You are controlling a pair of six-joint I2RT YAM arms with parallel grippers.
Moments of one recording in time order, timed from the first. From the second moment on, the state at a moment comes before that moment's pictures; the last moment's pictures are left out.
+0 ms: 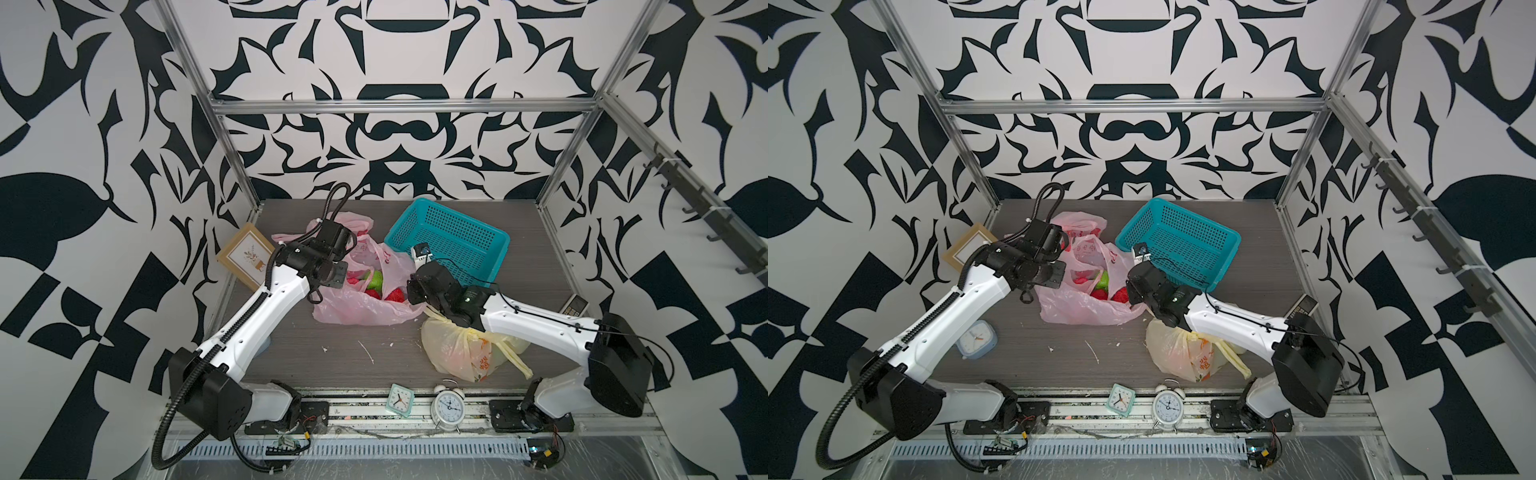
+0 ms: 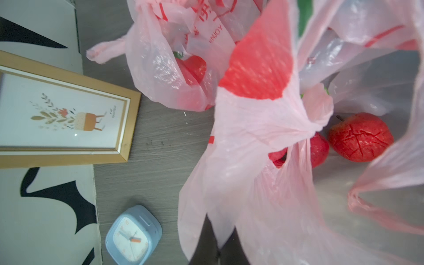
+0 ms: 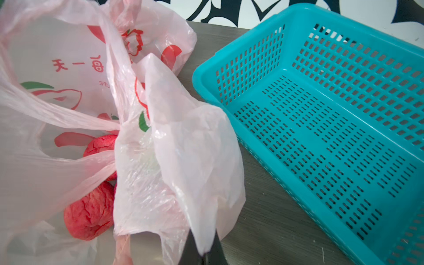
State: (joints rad) left arm -0.50 1.34 1.28 -1.04 -0.33 -0.16; right arm 0.89 1.45 0.94 -0.16 0.36 0.44
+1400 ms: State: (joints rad) left arm -0.39 1.34 1.06 -1.03 -0.14 -0.21; right arm 1.08 1.65 1.24 -0.21 -0.15 0.34
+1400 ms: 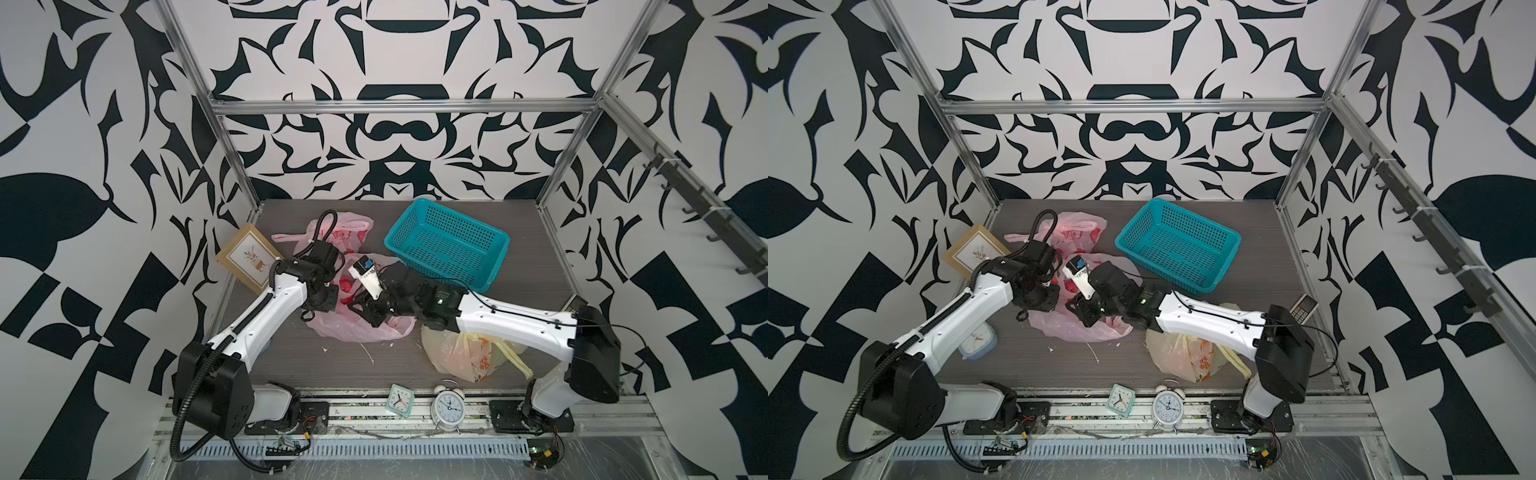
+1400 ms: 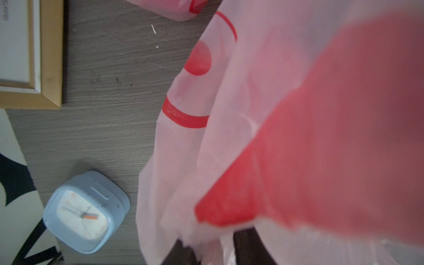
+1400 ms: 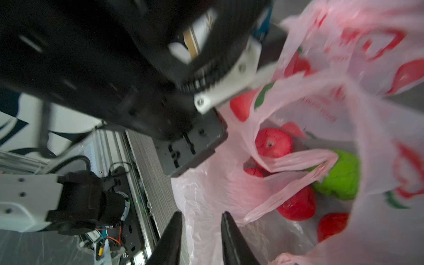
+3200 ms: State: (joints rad) left arm -0.58 1.31 1.00 -0.83 0.02 -0.37; right arm 0.94 1.62 0.95 0.09 -0.09 0.53
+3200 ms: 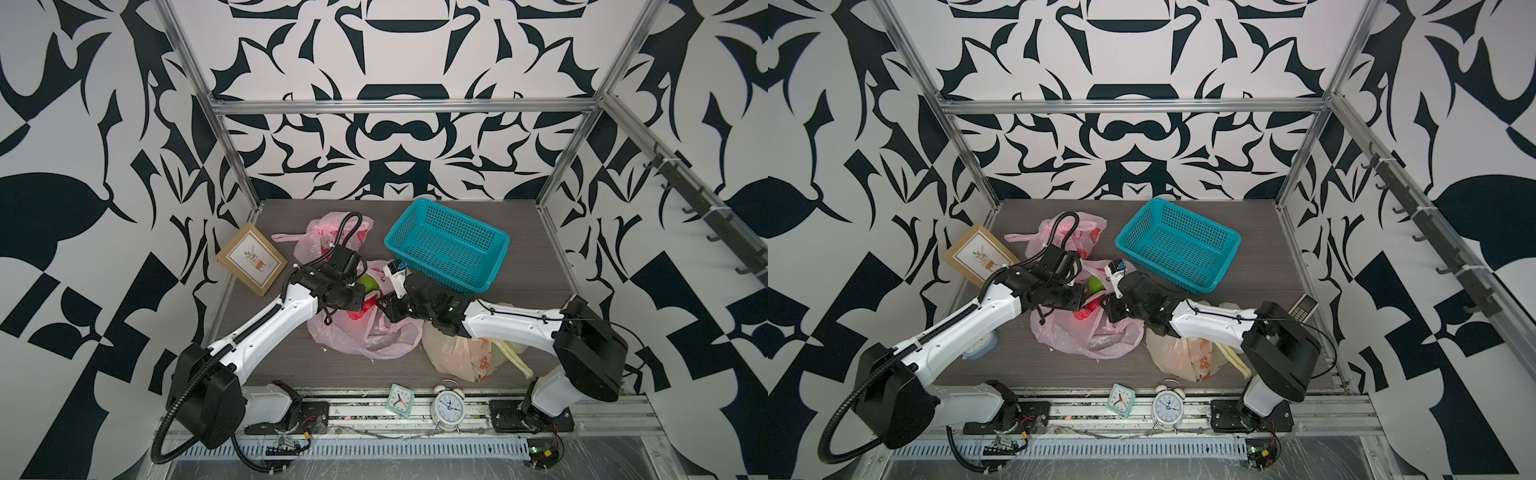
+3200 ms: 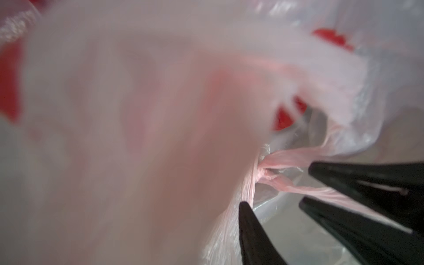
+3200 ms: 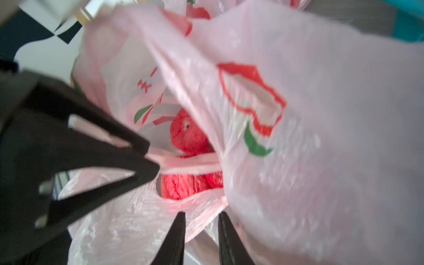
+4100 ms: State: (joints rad) left arm -0.58 1.31 0.91 -0.88 0.19 -0.37; right arm 0.92 1.98 1.39 -0.16 0.11 0.43
